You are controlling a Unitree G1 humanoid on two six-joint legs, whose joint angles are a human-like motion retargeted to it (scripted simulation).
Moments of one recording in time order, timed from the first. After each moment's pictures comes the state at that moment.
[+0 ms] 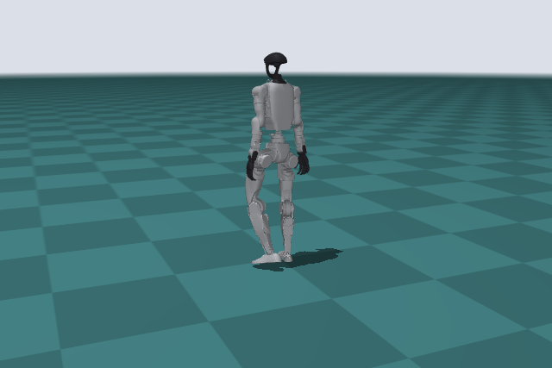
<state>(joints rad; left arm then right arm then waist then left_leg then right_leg) 0.05 0.06 0.19 1.36 0.53 -0.07 0.06 -0.03 -0.18 -0.34 1.60 -0.47 0.03 0.02 -0.05 -0.11 -0.04 -0.24 -0.03 0.28 0.51 -0.13 0.25 -0.07 -0.21 -0.57 0.02 -0.12 0.03</state>
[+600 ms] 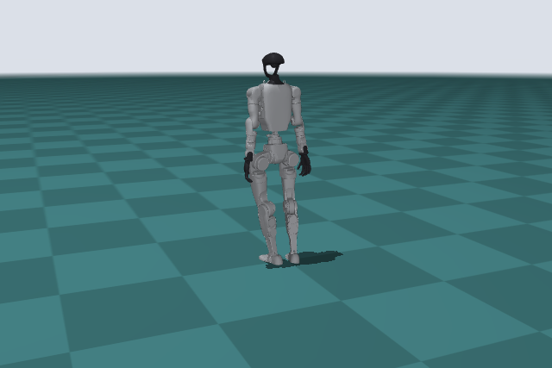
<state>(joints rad) 0.11 0.09 0.18 1.44 0.61 -0.05 0.07 -0.01 -0.17 -0.29 1.65 -0.44 0.04 0.00 -0.07 0.01 -0.07 -0.10 -0.14 0.09 0.08 -0.06 0.16 -0.04 -0.09 -0.43 0.14 -0.06 0.15</state>
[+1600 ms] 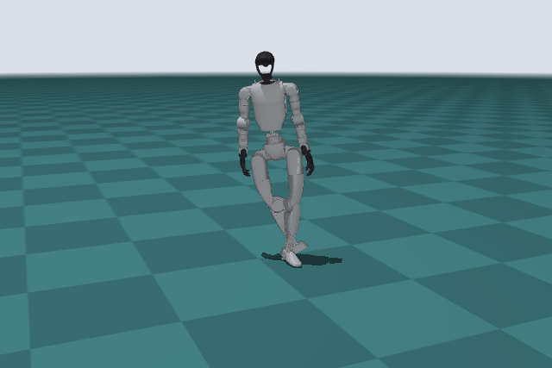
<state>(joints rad) 0.07 0.09 0.32 1.43 0.47 -0.06 0.18 0.02 -0.14 -0.35 1.62 -0.55 0.04 0.00 0.09 -0.08 -0.09 -0.26 -0.01 0.77 0.12 0.09 -0.01 -0.01 -0.02 -1.23 0.10 0.09 0.26</state>
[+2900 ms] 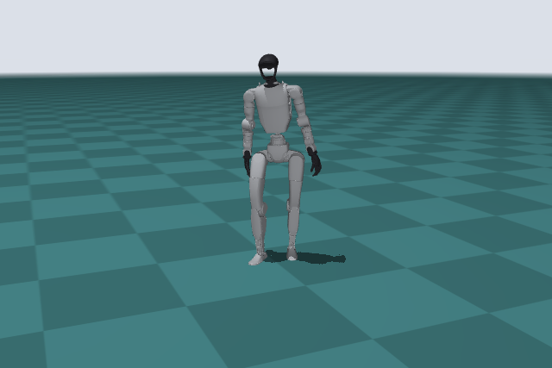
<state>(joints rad) 0.09 0.12 0.22 1.47 0.50 -0.04 0.14 0.01 -0.15 -0.32 1.53 -0.52 -0.01 0.07 -0.08 0.05 0.09 0.04 -0.08 0.17 0.03 -0.13 0.08 -0.26 -0.11 -0.24 0.26 -0.18 -0.04</state>
